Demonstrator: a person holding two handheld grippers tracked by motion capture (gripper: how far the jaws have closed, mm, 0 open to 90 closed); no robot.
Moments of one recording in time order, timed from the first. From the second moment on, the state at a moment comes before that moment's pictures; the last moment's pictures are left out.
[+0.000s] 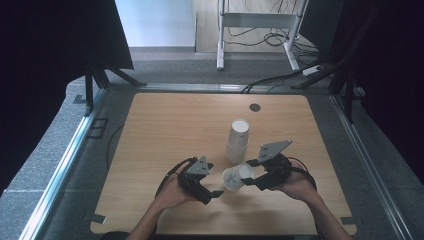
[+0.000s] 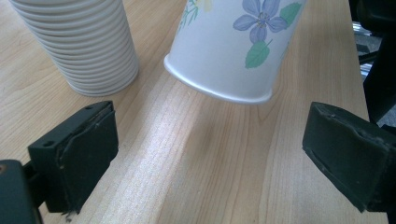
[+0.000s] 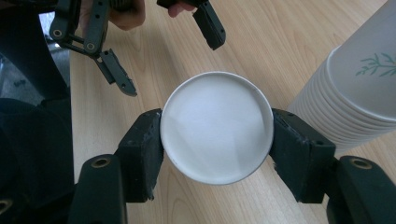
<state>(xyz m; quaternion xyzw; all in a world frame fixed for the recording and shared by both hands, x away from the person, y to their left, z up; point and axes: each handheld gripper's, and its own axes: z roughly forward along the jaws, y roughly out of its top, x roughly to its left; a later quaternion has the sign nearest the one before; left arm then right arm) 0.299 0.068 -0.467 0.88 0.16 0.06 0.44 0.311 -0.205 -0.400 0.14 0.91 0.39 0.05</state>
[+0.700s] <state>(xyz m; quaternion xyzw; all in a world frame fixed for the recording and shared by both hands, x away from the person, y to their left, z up) 0.302 0.068 -0.473 0.88 0.15 0.05 0.44 0.307 -0.210 -0.428 0.13 0.88 0.46 0.03</state>
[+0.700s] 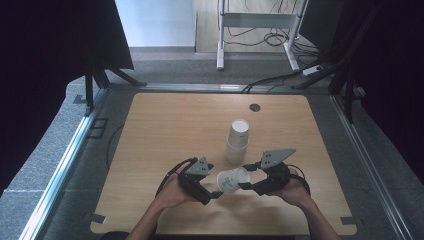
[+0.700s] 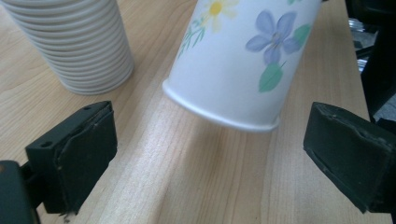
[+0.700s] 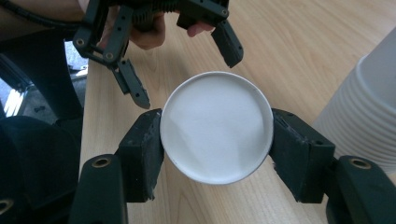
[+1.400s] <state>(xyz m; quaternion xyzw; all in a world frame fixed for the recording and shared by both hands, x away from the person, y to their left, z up) 0.302 0.058 -0.484 0.88 0.11 0.02 0.45 0.309 -0.214 -0.439 0.13 0.85 0.50 0.00</state>
